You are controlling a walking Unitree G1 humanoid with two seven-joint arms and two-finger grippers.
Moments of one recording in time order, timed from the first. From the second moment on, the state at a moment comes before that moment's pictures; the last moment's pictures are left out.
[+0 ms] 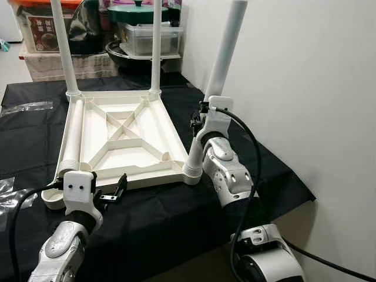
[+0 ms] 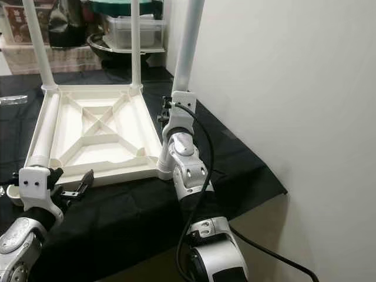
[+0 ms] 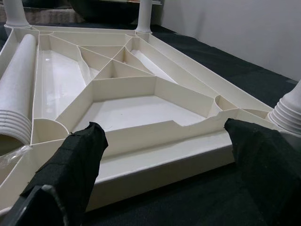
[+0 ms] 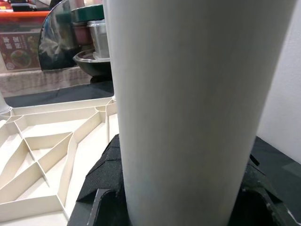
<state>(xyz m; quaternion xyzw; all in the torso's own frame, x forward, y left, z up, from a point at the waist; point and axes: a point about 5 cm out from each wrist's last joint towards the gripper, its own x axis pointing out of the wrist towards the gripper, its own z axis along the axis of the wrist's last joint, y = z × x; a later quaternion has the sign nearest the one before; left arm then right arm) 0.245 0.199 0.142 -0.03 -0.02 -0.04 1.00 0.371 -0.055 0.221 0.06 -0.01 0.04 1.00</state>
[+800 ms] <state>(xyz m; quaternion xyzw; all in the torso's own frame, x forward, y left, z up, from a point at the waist) 0.246 0.199 0.140 -0.03 -0.01 -0.04 1.00 0.365 -0.054 0.228 0.06 0.00 0.05 1.00</state>
